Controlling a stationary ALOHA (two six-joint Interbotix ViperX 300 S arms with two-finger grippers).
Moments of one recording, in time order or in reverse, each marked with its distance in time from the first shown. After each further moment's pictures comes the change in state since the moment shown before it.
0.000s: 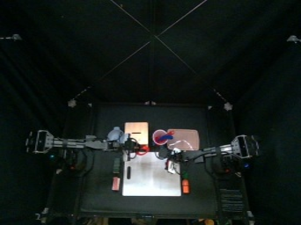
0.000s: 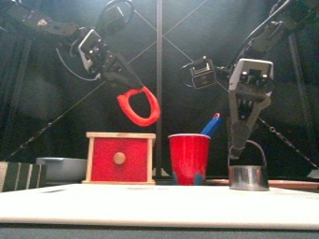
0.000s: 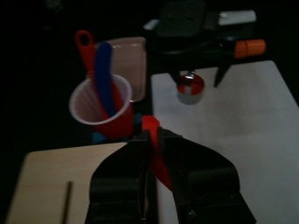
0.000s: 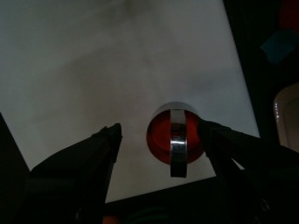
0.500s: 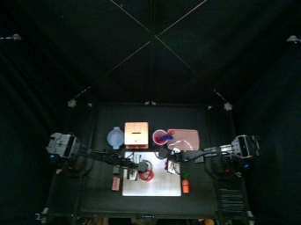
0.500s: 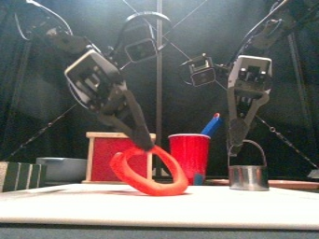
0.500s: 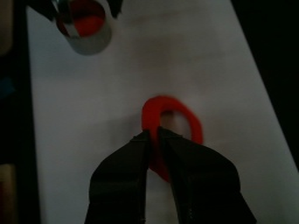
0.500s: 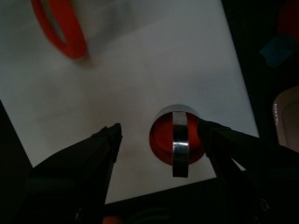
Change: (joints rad) left arm -0.273 0.396 -0.069 -0.153 -0.084 0.000; right arm 0.003 -0.014 -0.005 0.003 -0.002 0.000
